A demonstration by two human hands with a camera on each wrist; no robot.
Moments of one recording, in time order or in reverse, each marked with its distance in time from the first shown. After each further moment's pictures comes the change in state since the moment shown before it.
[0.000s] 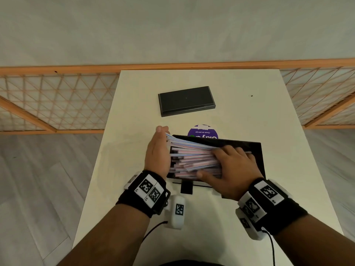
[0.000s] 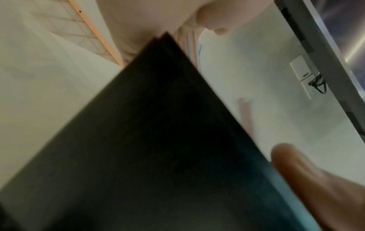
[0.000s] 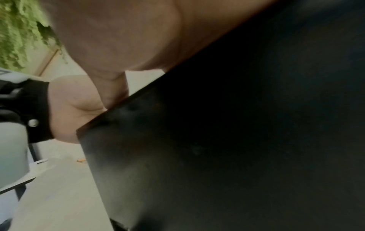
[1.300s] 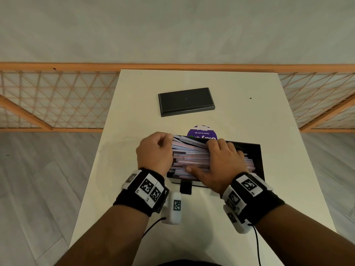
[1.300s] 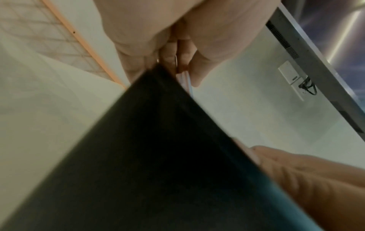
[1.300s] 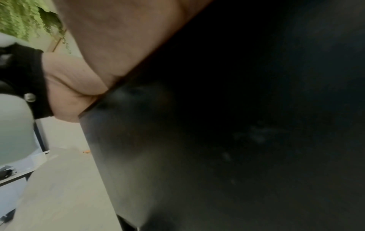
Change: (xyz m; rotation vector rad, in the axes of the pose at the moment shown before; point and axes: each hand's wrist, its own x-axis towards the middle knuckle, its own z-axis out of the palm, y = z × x) left_hand 0.002 0.005 -0.013 0.552 0.159 0.232; right_hand 0.017 -0.024 0.005 -0.031 0.057 0.062
